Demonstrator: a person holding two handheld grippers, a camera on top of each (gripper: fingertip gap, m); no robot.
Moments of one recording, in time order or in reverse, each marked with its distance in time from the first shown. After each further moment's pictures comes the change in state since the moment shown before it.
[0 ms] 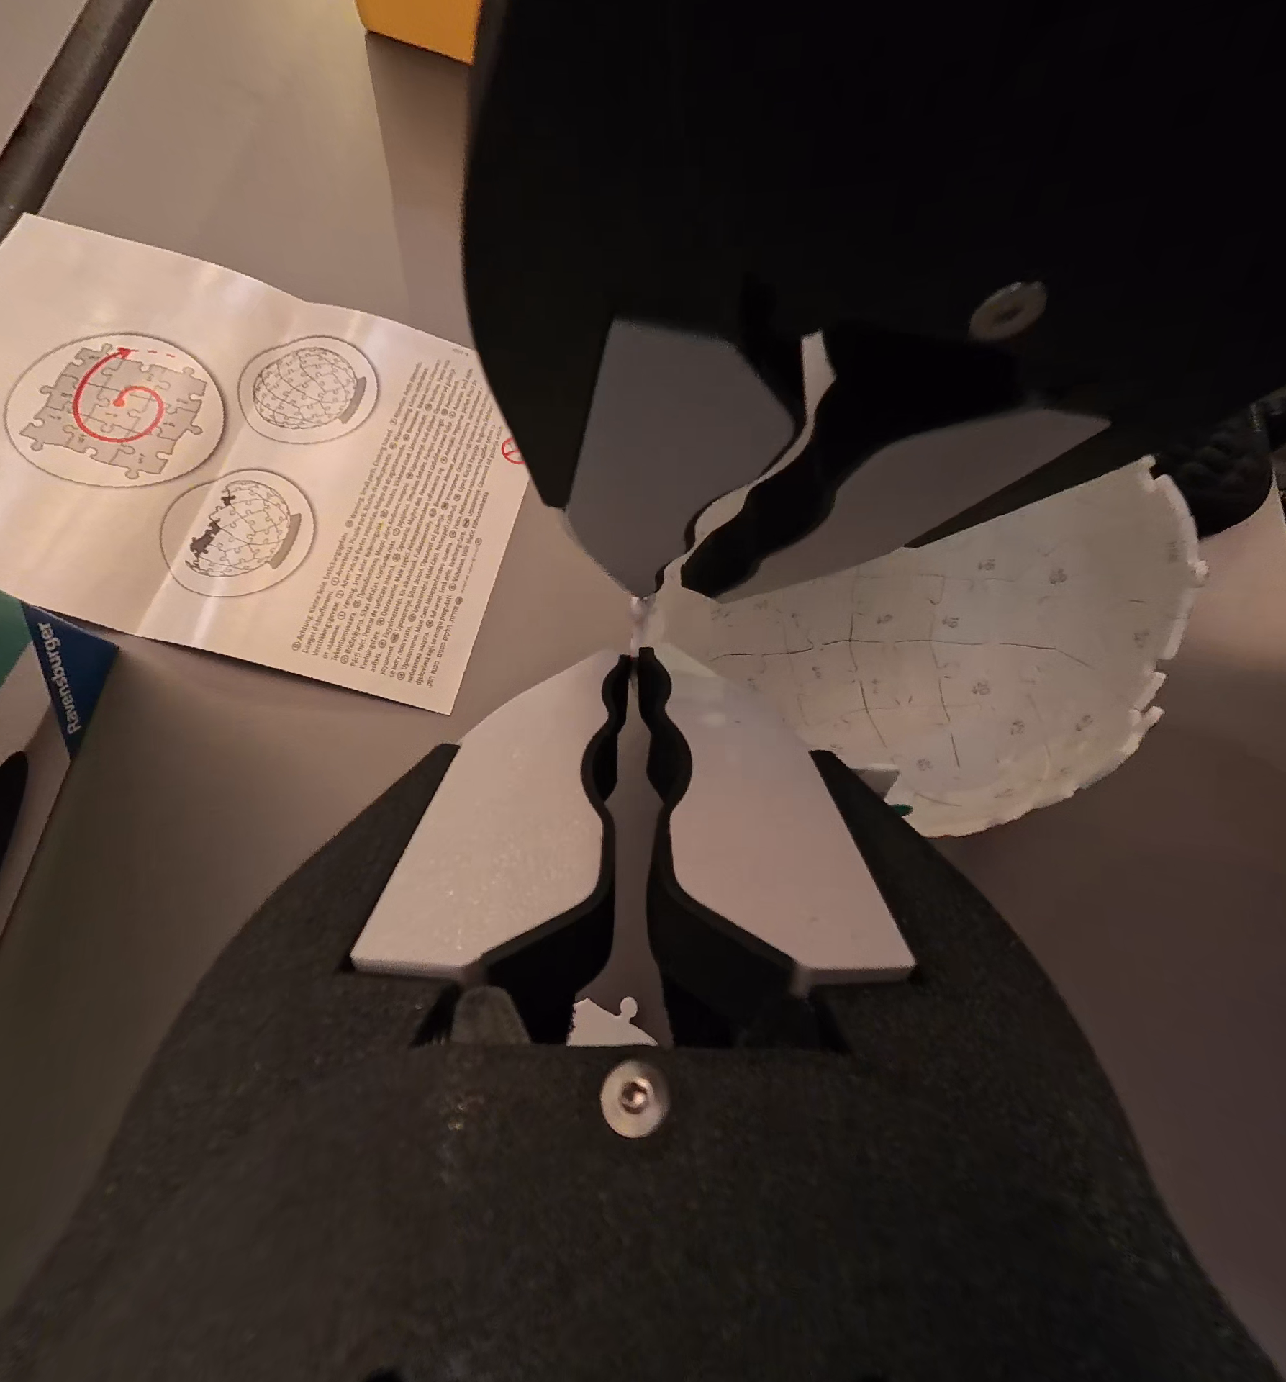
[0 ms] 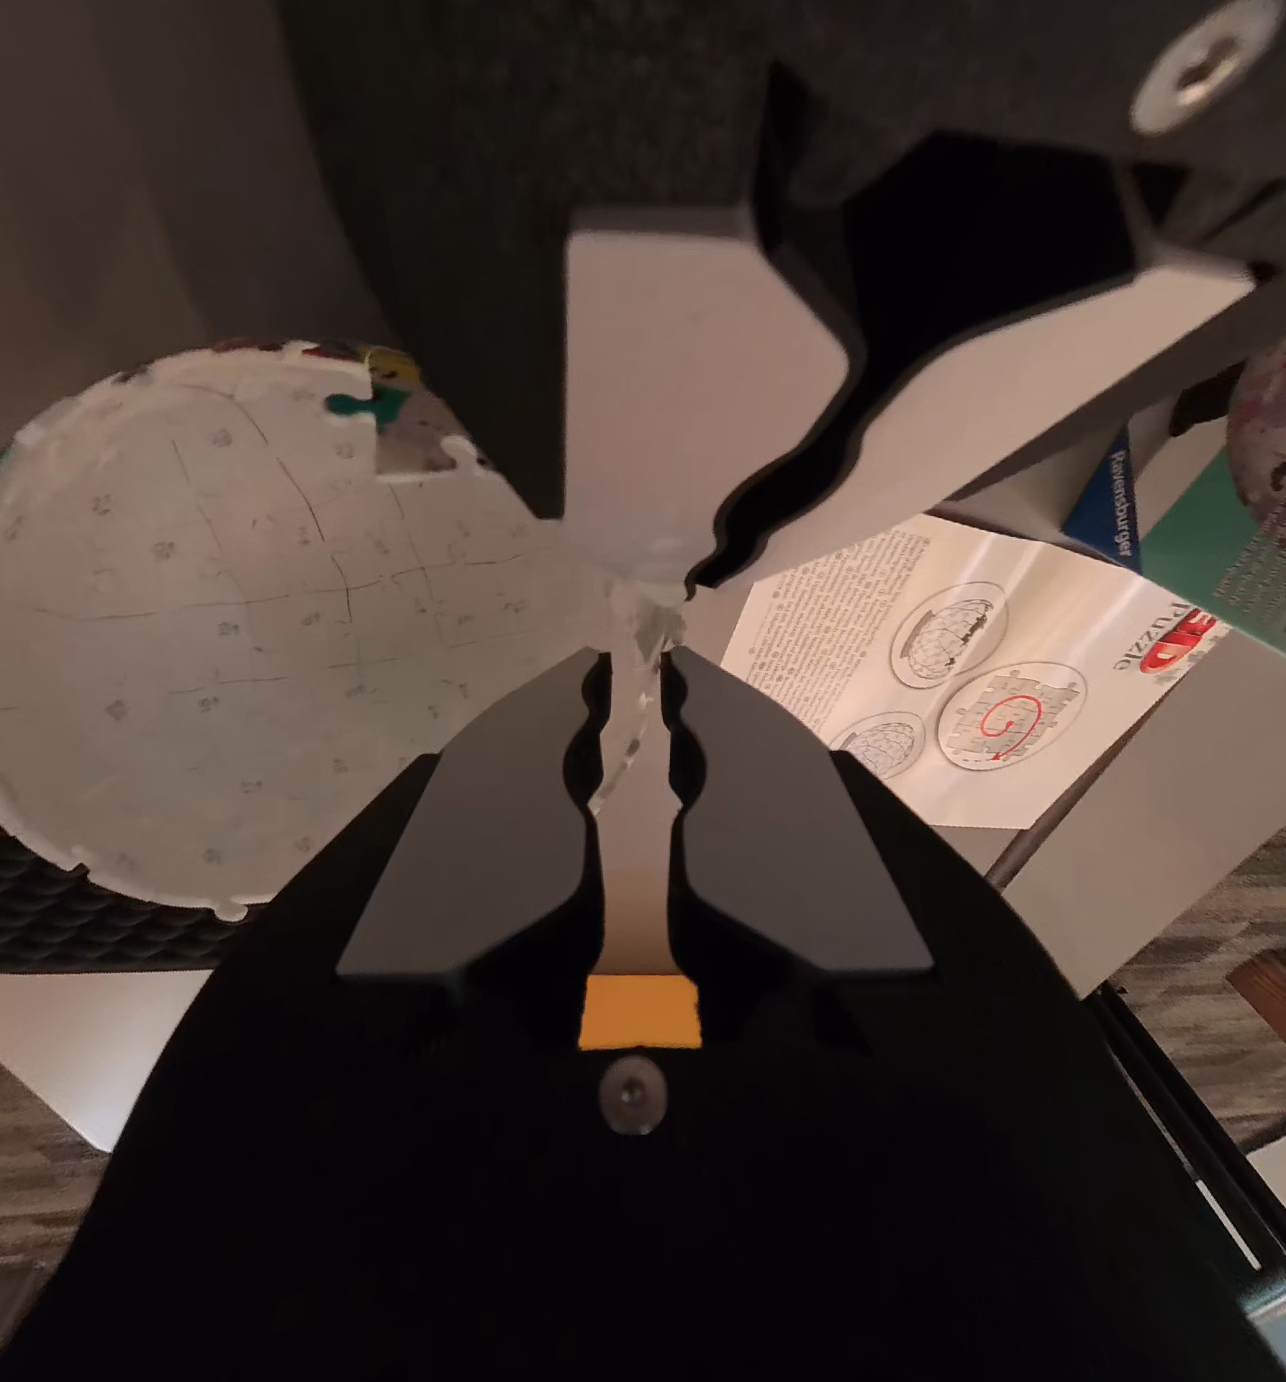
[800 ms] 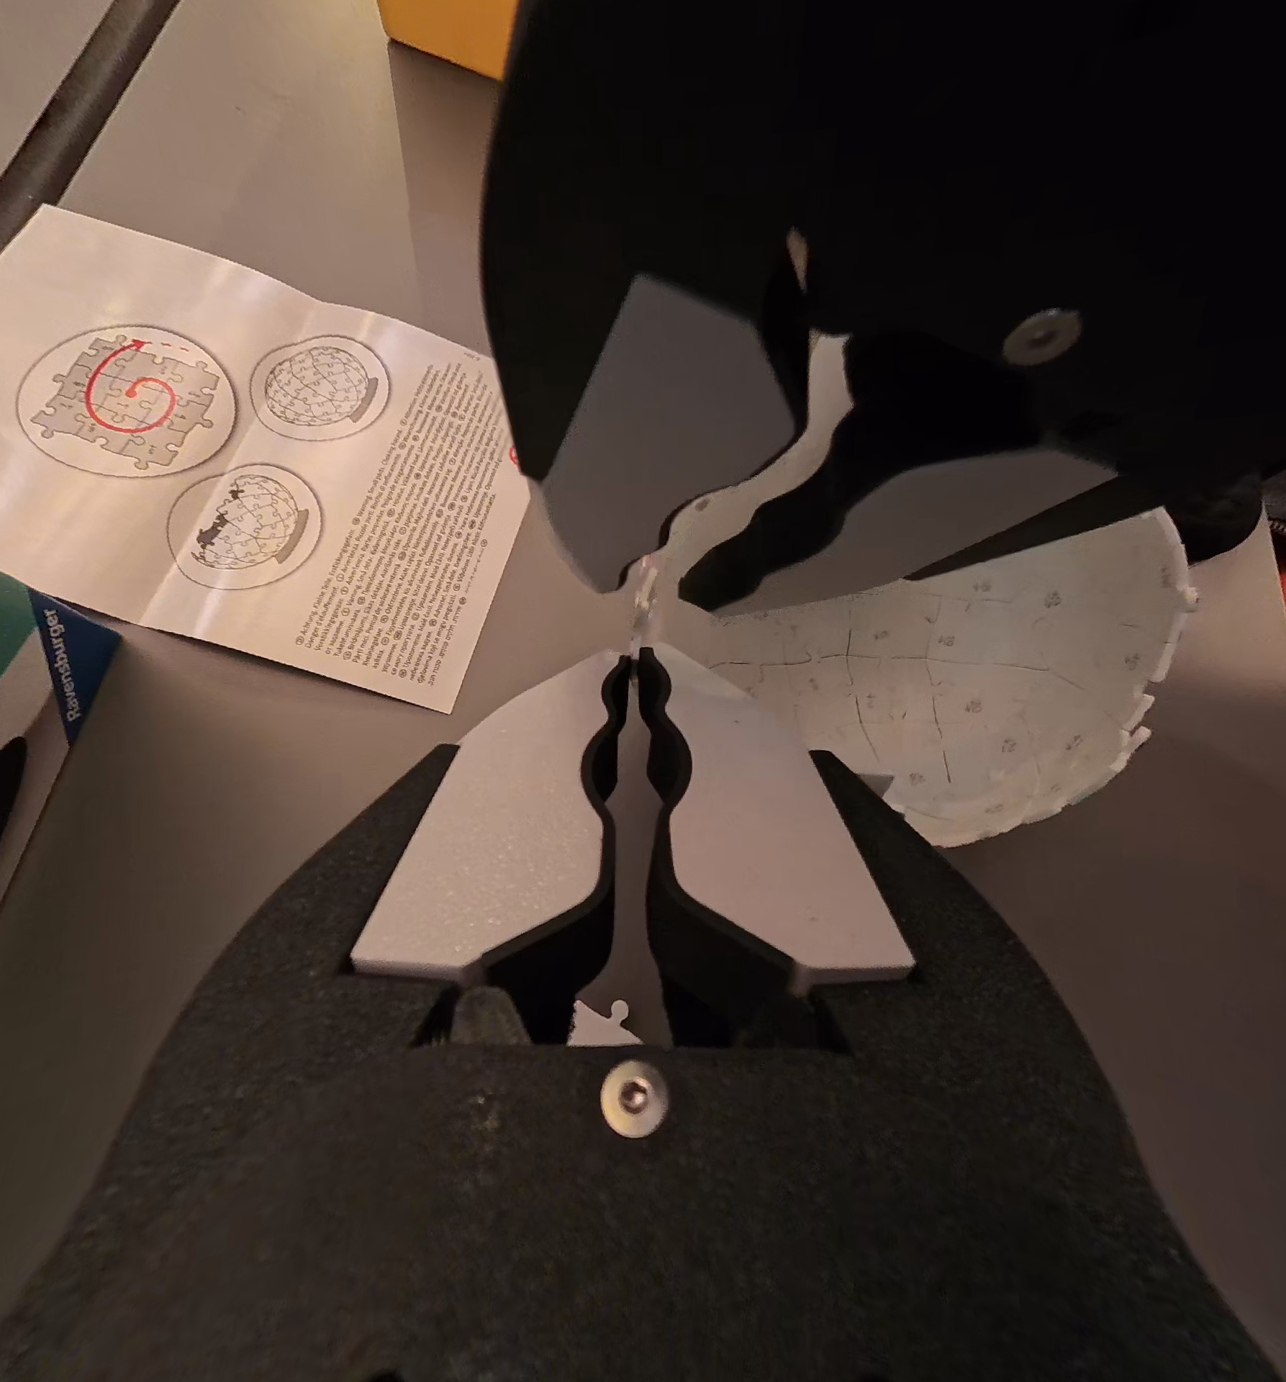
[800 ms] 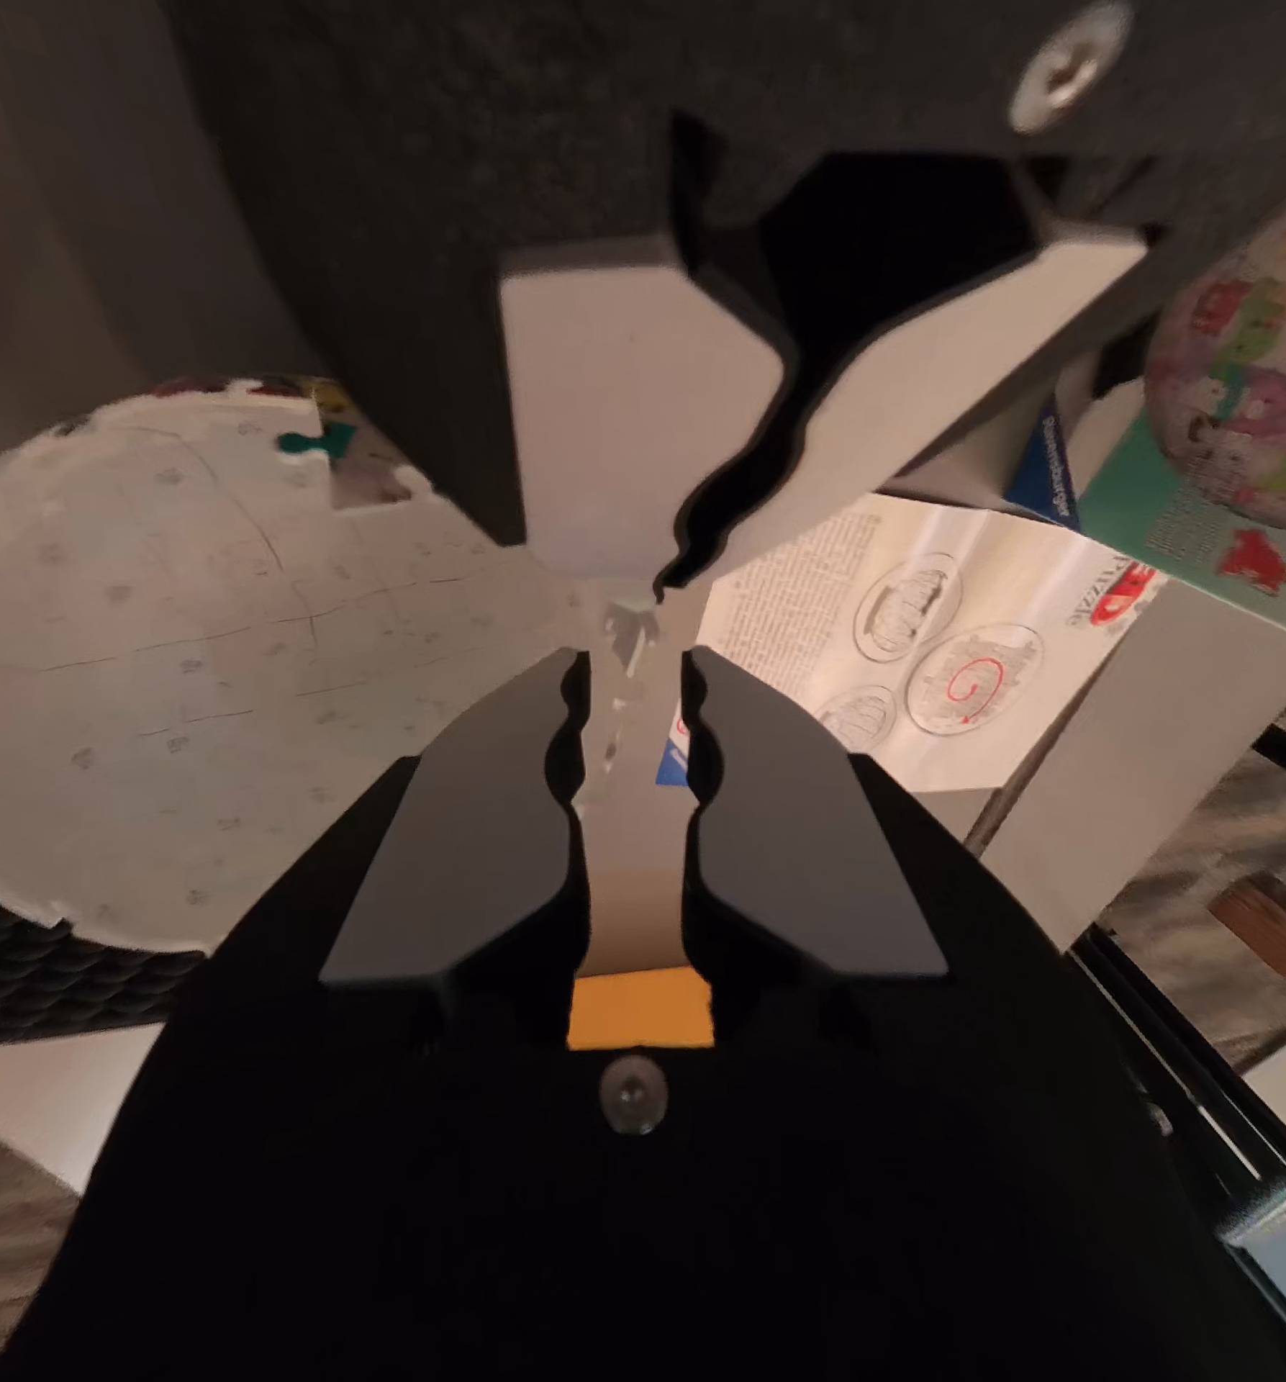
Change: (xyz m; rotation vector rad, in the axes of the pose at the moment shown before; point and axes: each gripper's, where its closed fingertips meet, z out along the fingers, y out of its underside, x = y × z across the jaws) left arm -0.001 -0.002 -0.001 0.013 -0.008 -0.030; right arm 0.008 -0.001 -0.003 -0.005 0.085 0.063
